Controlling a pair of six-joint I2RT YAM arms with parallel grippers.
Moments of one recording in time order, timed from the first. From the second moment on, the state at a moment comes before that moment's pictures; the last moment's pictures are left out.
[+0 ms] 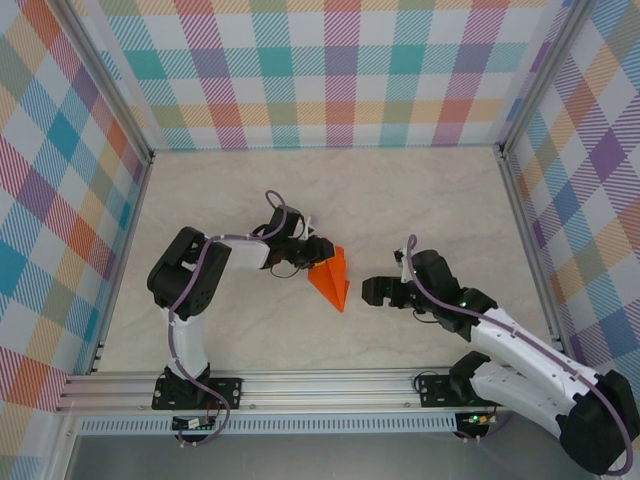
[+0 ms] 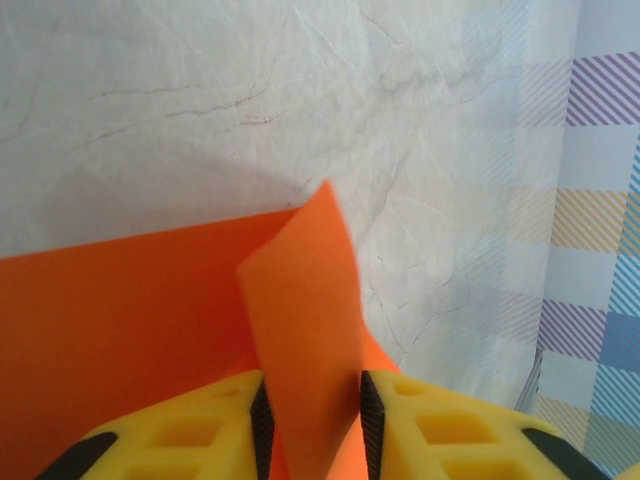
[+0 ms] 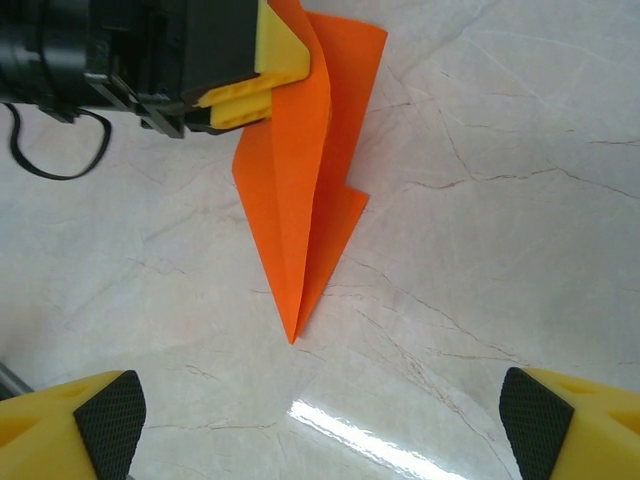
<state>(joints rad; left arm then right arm) -0.51 1.95 1.01 0.14 0.62 -0.83 0.62 0.86 0.51 -0.37 -0.21 0.62</state>
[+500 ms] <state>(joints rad) -0.51 1.98 1.04 0.21 0.64 -0.84 0.47 0.84 0.44 -0.24 -0.50 0.68</state>
